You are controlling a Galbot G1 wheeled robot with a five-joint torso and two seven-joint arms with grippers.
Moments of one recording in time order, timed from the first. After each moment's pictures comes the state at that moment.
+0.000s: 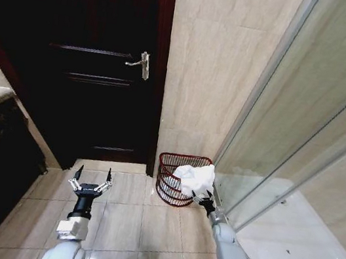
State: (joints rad) left arm 1.77 -1.61 -0.69 -2.13 0.05 -0.30 -0.04; right arm -0.91 1.37 0.50 0.88 0.16 0.21 -0.37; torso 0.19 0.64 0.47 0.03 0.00
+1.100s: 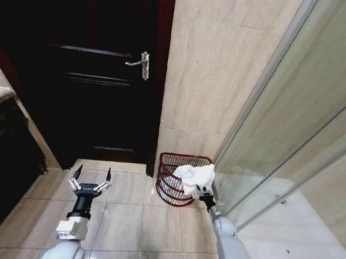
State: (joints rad) left arm 1.77 -1.61 -0.68 -2.14 0.06 -0.31 -0.04; right arm -0.98 1.35 0.48 1.04 0.14 0.16 -0.31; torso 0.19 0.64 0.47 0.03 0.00
